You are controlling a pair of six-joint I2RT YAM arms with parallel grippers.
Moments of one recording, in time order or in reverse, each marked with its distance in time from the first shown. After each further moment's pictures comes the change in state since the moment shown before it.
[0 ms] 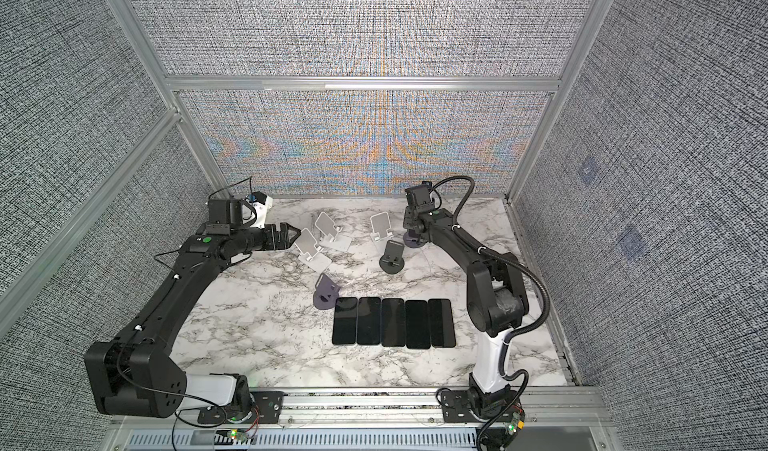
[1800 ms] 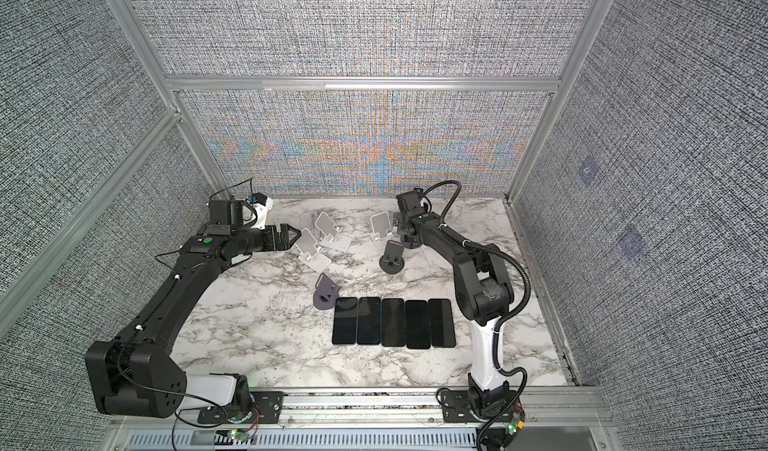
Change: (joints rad) left arm -0.001 0.000 -0.007 0.001 -0.003 -0.004; right arm 0.026 0.167 0.053 0.061 0.048 0.009
